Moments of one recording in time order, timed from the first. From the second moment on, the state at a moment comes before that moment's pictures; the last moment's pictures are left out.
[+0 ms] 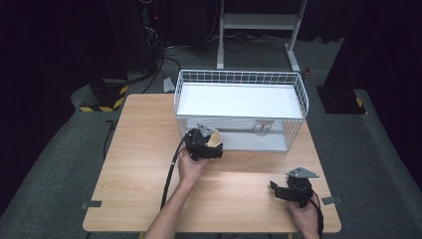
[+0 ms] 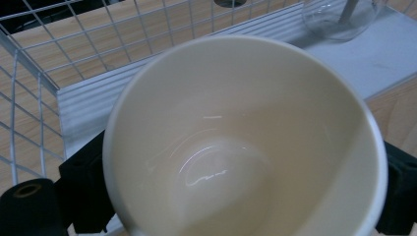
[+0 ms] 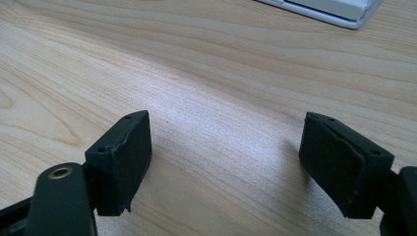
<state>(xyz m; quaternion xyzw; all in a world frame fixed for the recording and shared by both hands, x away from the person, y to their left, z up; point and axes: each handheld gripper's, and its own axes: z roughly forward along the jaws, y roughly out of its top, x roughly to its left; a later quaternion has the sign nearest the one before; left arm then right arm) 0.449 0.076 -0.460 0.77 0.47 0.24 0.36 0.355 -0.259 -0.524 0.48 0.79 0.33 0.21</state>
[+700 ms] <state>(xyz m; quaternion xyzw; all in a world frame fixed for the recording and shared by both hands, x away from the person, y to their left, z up) 0.465 0.079 -0.471 0.75 0.49 0.24 0.37 0.355 -0.259 -0.524 0.48 0.79 0.33 0.21</state>
